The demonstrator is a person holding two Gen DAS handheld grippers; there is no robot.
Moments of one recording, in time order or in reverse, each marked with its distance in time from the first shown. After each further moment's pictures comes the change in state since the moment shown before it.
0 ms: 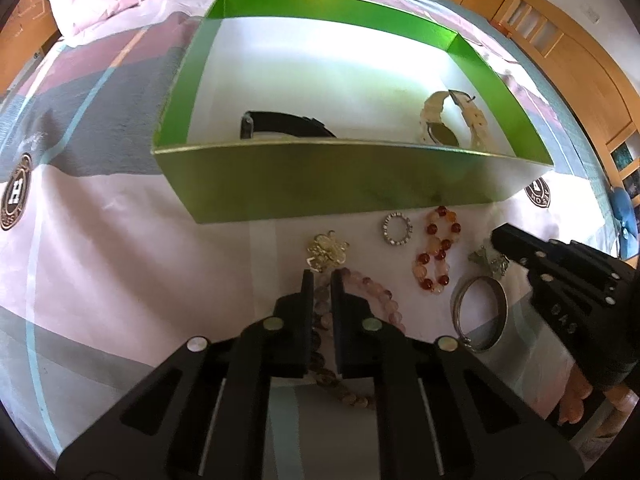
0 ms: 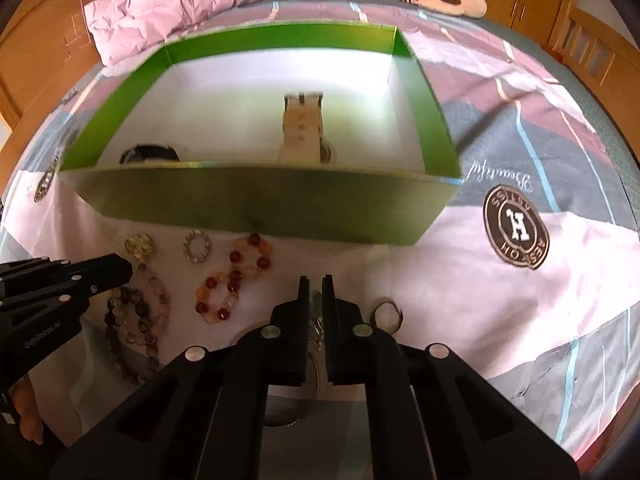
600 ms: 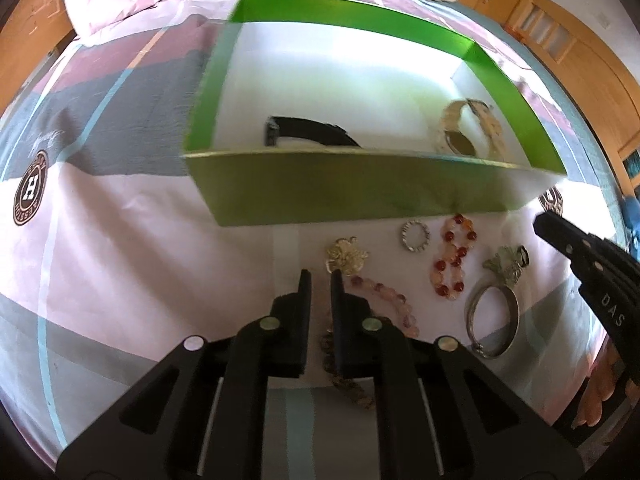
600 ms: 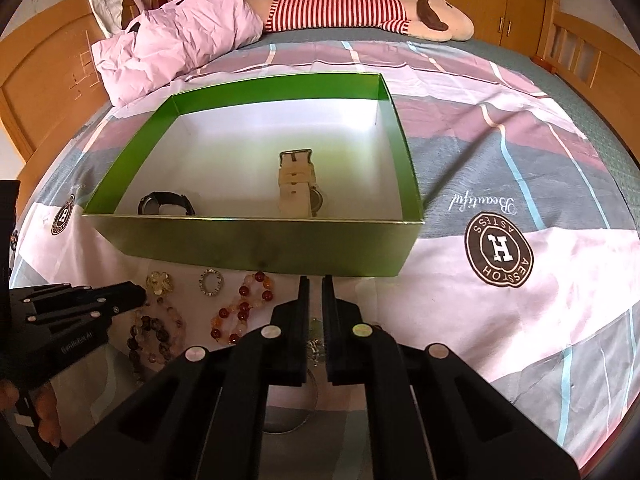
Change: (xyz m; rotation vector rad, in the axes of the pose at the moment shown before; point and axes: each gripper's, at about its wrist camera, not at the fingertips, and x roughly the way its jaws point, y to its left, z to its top) left arm -0.003 0.011 0.002 -0.036 -0.013 0.043; right arm -0.026 -0.013 0.003 0.047 -0.114 0.034
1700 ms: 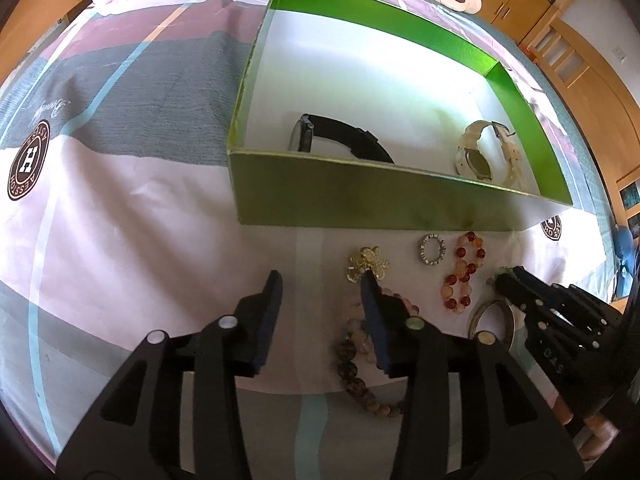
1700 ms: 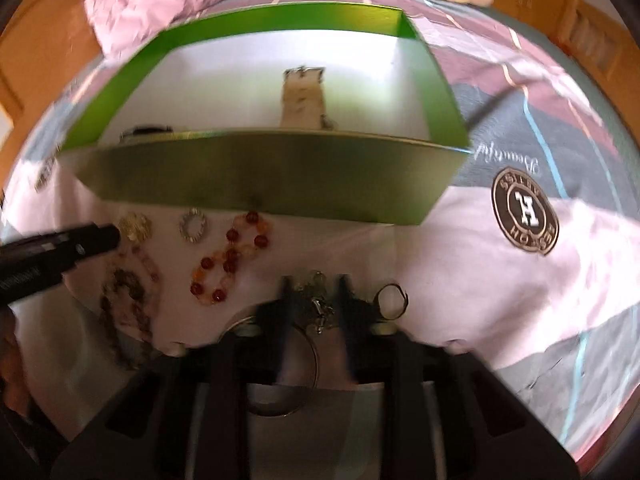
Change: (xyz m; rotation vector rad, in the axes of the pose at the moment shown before) left arm 0.007 0.017 0.006 -0.089 0.033 -0.039; right arm 0.031 0.019 -0.017 -0.082 0.171 -0.036
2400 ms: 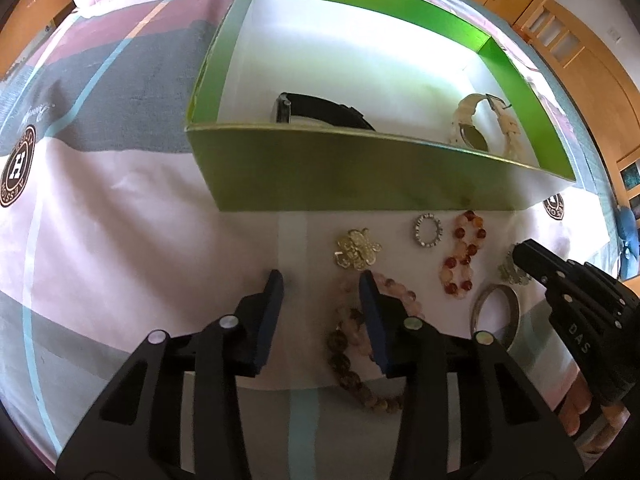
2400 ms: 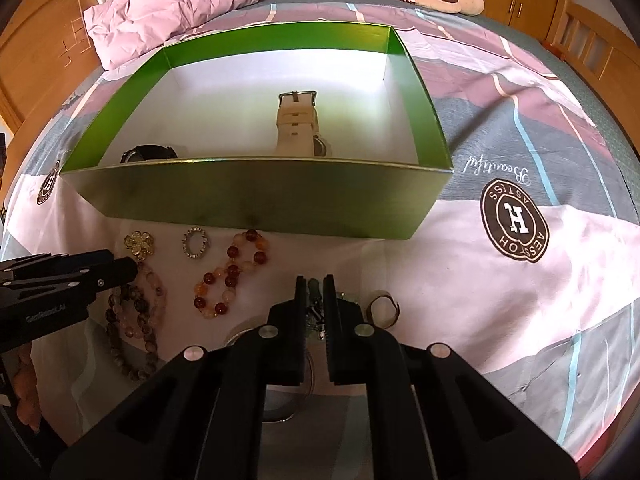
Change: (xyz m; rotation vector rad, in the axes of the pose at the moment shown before) left arm 0.012 -0.012 -0.006 0.052 0.037 0.010; right arm -0.012 -0.008 0.003 0.048 -0.040 0.014
